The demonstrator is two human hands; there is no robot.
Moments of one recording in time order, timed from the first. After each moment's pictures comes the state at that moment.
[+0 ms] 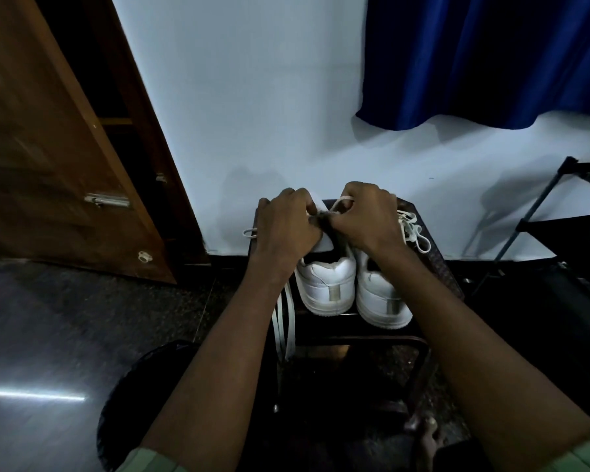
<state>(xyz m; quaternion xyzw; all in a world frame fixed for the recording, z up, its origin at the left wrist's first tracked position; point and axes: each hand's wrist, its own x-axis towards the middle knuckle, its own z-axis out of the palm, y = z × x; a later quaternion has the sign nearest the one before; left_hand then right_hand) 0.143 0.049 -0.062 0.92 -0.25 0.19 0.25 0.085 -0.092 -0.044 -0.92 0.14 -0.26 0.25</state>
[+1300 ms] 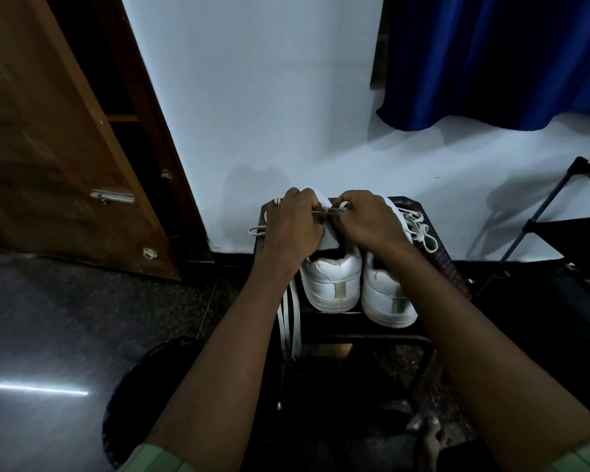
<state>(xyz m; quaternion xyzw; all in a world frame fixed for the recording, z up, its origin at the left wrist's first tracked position) 0.140 0.049 -0.062 0.92 -0.25 0.13 0.28 0.098 -0.094 -0.056 -0.93 0.15 -0.14 0.30</state>
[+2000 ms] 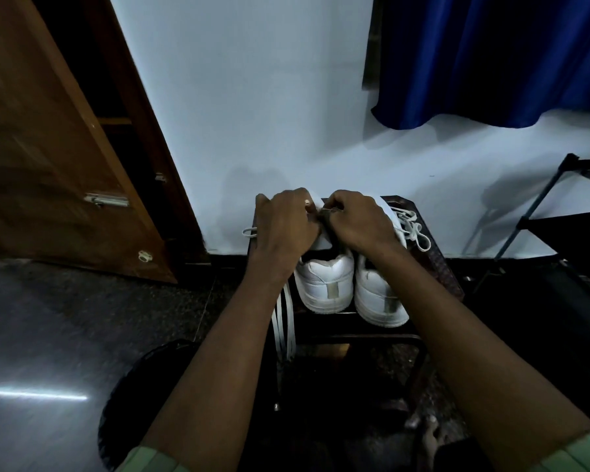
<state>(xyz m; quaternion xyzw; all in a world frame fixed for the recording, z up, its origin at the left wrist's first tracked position) 0.138 0.048 -0.055 0.93 -0.24 0.20 0.22 0.098 -0.093 -0.059 -0.93 0.15 -0.16 0.30</state>
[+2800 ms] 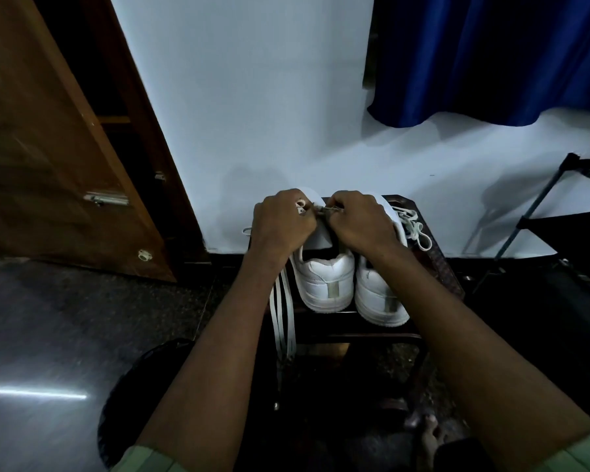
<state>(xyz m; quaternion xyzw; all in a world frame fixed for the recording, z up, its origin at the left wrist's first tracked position) 0.150 0.054 -0.060 0.91 -0.21 0.12 0.32 0.092 -0.089 -0.057 -0.94 0.13 -0.18 0.28</state>
